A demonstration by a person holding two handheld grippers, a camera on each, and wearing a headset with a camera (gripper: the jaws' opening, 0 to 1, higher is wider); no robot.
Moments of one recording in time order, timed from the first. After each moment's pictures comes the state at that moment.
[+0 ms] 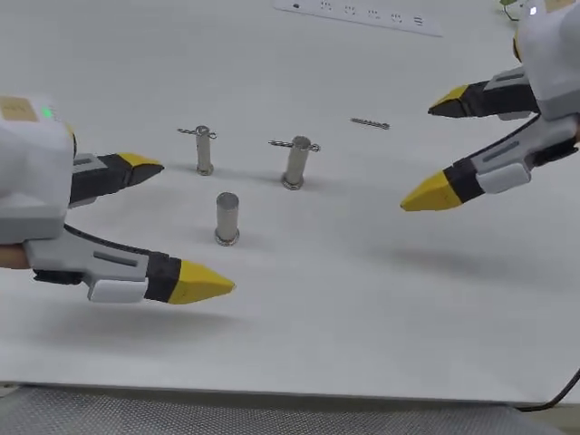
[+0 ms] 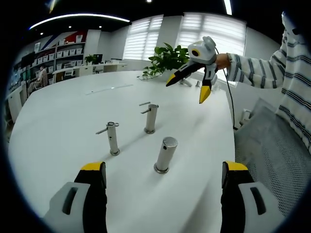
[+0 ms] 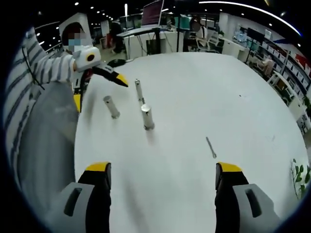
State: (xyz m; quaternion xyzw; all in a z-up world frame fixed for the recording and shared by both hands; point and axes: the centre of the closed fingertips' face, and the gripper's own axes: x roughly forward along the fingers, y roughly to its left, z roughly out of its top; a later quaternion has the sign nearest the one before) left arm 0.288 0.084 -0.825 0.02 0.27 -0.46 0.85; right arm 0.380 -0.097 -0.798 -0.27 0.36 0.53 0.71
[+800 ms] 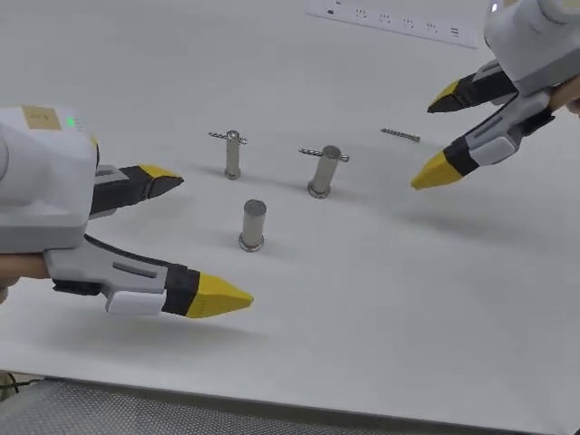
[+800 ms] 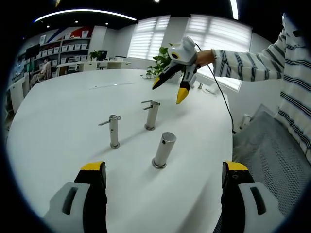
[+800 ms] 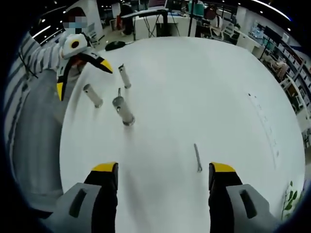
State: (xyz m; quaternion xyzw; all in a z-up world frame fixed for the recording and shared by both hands) left arm 0.282 0.091 -0.827 0.00 0.28 -0.44 0.85; right arm 0.422 -0.081 -0.827 -0.33 0.40 0.55 0.65
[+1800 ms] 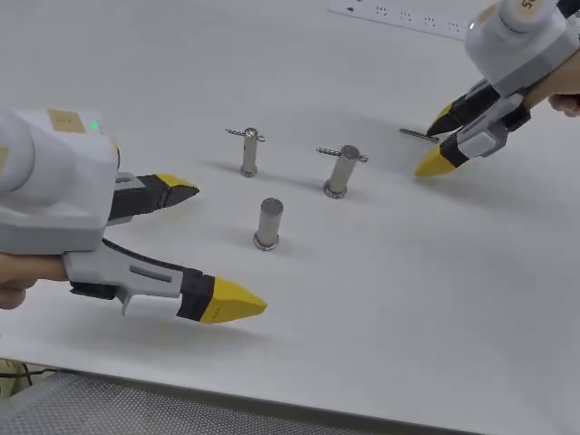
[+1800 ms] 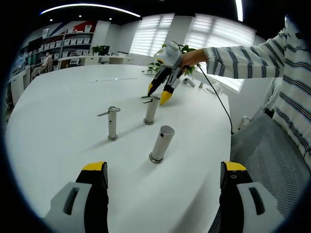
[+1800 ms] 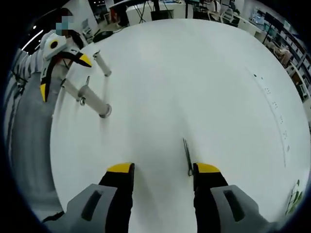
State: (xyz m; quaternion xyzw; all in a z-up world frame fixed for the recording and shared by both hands) left arm 0.274 0.092 -0.834 -0.02 0.30 -0.44 0.84; right arm 0.445 -0.085 -0.864 -0.34 0.46 0.54 0.63
